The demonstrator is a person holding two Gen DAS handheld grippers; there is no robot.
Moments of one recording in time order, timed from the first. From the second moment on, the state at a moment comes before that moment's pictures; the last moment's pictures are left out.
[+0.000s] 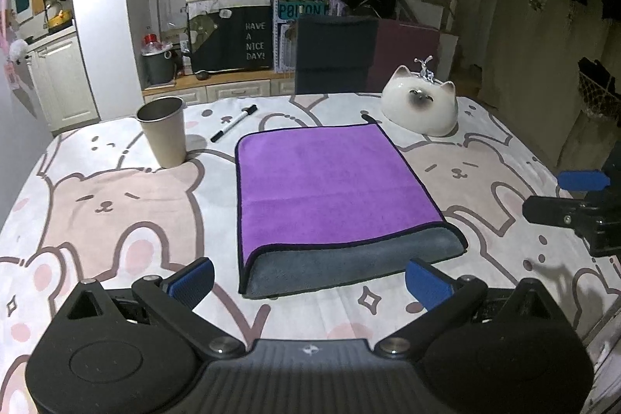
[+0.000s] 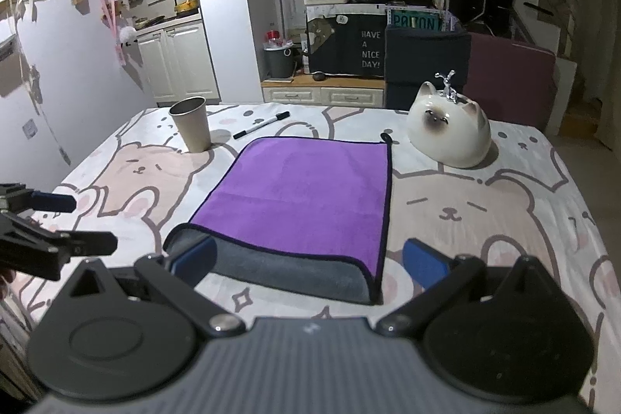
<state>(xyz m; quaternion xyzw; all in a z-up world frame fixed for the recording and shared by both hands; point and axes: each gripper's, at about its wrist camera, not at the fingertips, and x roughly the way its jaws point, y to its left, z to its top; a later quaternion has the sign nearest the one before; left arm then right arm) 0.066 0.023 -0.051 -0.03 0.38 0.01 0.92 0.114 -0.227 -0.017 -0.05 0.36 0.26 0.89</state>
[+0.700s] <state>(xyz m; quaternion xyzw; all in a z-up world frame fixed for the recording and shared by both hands) 0.136 0.069 -0.103 -0.03 0.40 0.02 0.91 0.195 -0.222 -0.087 -0.07 0.40 0.27 0.87</state>
